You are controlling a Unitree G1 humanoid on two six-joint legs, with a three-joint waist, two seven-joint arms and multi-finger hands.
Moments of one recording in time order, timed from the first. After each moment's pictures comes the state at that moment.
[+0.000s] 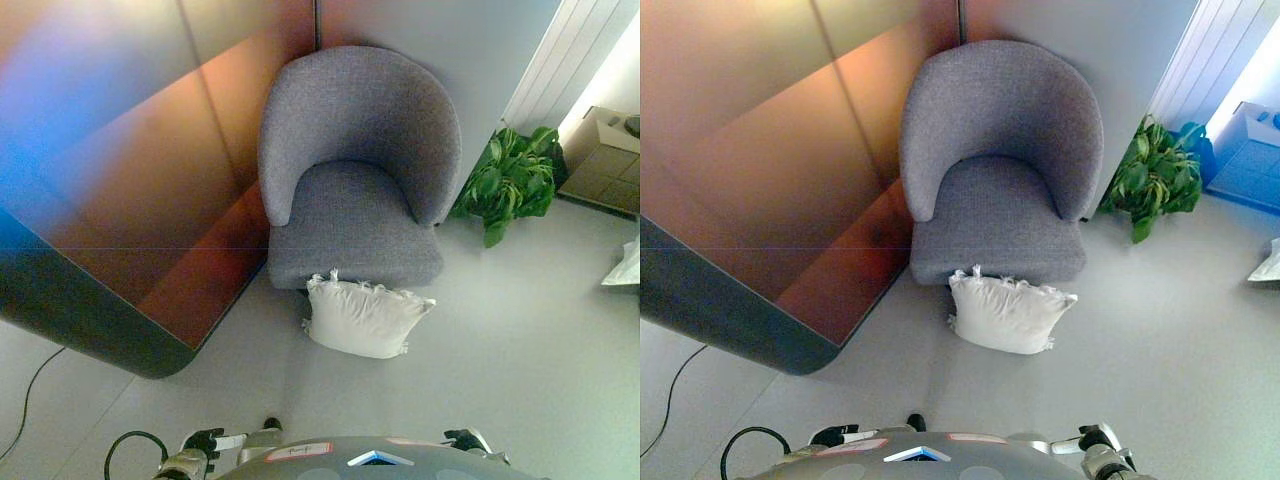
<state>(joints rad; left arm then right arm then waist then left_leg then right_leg) 0.05 0.26 -0.16 1.28 -0.11 0.10 0.05 0.05 -0.23 0.24 1.29 -0.11 0.14 -0.18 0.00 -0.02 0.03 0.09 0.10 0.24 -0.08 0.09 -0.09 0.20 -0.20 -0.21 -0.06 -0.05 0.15</state>
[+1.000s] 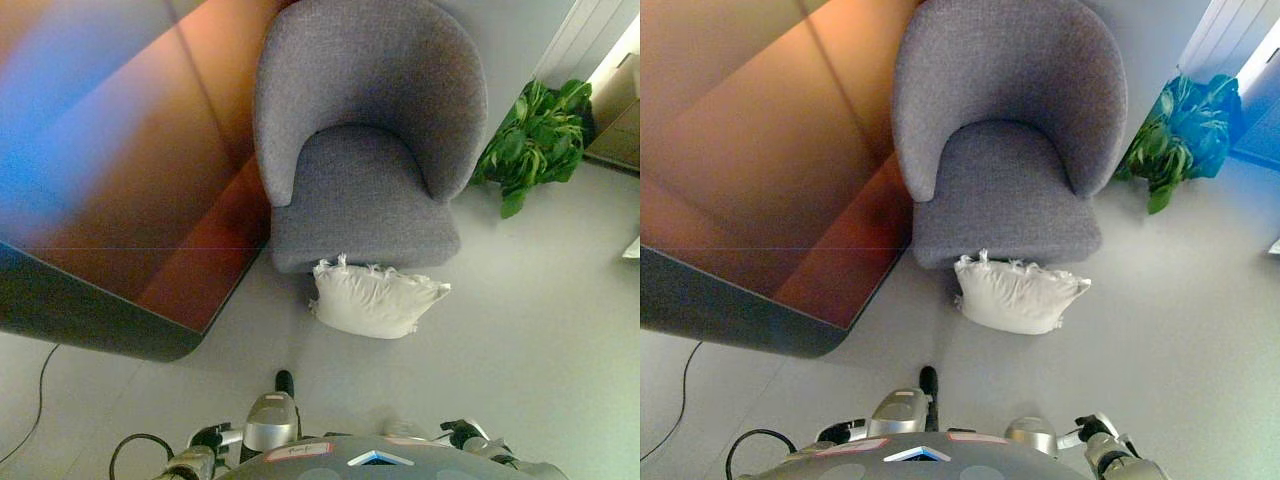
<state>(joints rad) 0.02 0.25 -0.10 1.30 -0.17 0.09 0.04 -0.03 -0.25 0.27 1.35 -0.18 0.11 -0.10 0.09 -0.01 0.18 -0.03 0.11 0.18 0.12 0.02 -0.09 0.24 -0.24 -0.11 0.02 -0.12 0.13</state>
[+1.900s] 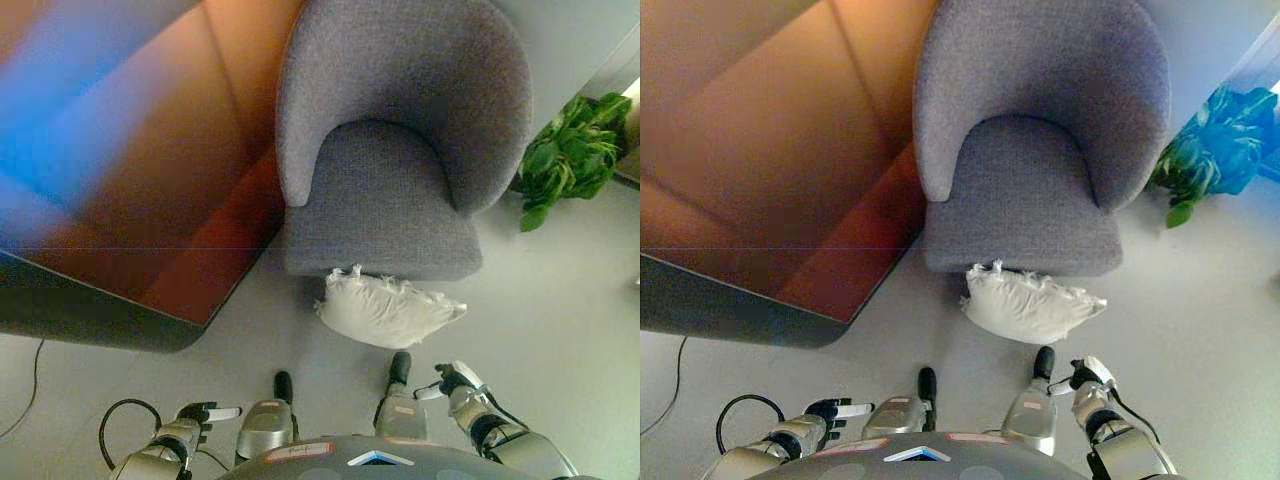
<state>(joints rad) -0.07 0.31 -0.21 1.29 -0.18 0.15 0.05 -0.15 -0.23 0.34 1.25 -0.35 0.19 -0.27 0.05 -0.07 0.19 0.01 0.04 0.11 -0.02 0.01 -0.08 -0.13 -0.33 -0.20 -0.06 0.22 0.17</state>
